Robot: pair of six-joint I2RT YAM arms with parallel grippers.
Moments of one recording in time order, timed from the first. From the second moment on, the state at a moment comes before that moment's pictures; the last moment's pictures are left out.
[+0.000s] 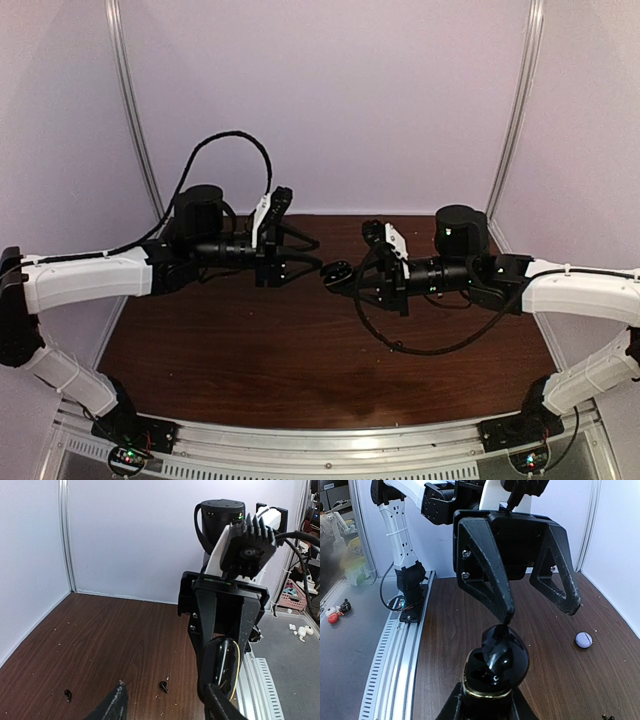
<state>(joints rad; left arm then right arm) -0.79 1.43 1.00 0.28 0.70 0.04 0.87 1.28 0.90 0.13 -0.58 -0.15</state>
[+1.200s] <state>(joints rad) -0.84 1.48 1.12 0.12 0.62 0.17 0.87 1.30 0.90 0.10 -0.58 -0.15</state>
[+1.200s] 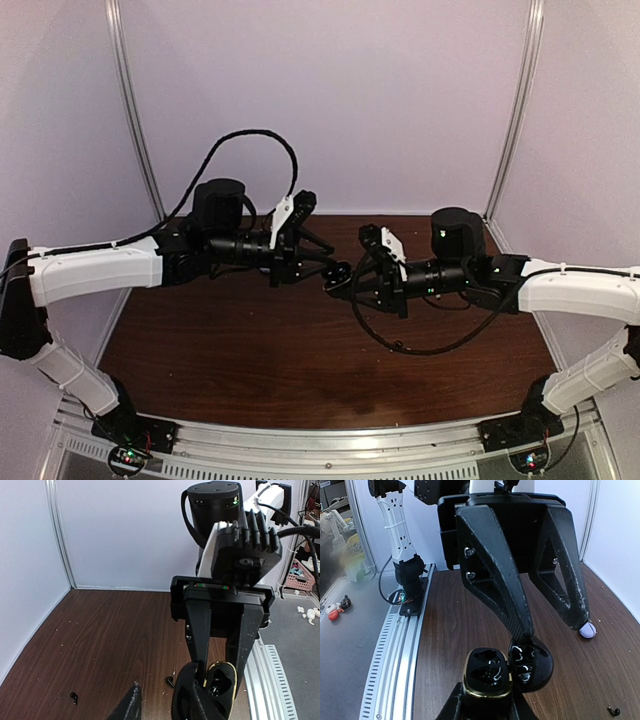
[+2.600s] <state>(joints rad) -0.87 1.82 1.04 0.44 0.51 0.07 0.47 1.09 0.75 0.33 -0.65 0.14</state>
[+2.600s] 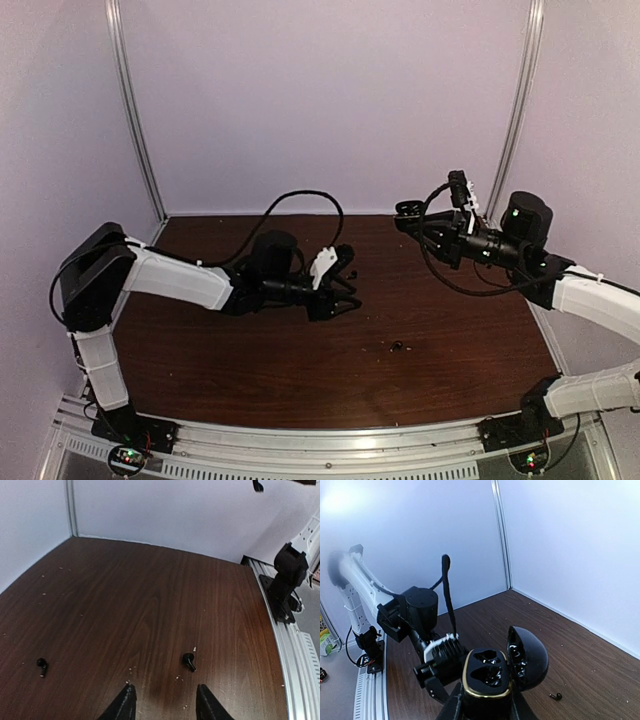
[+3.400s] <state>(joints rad) -1.03 2.40 1.75 -0.06 0.57 0.28 0.36 0.99 0.71 0.32 -0.66 0.19</state>
